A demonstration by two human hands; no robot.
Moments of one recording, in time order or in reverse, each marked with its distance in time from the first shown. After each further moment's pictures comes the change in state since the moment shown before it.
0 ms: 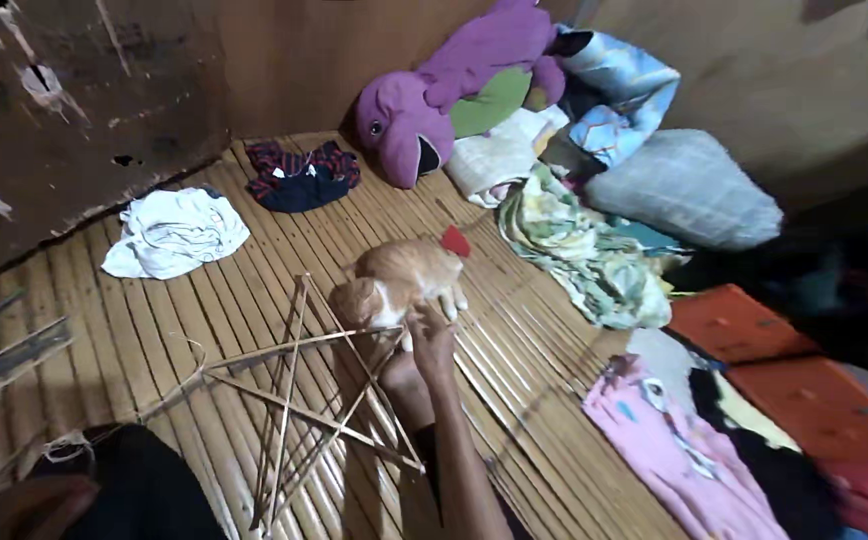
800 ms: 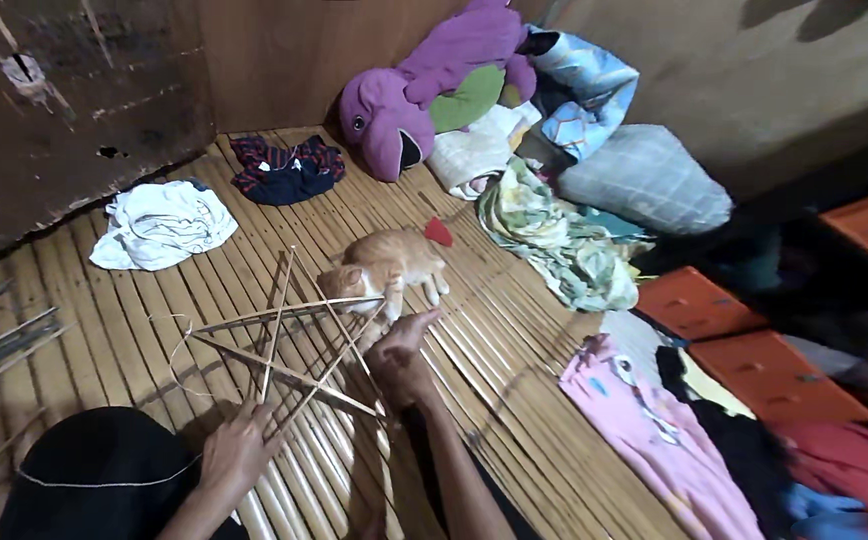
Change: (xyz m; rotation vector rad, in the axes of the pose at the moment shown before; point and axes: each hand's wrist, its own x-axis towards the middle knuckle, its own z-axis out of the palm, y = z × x) left_hand 0.086 0.090 0.166 0.237 -0.316 -0.157; right_hand -0.049 0.059 0.006 0.033 -0.293 0.060
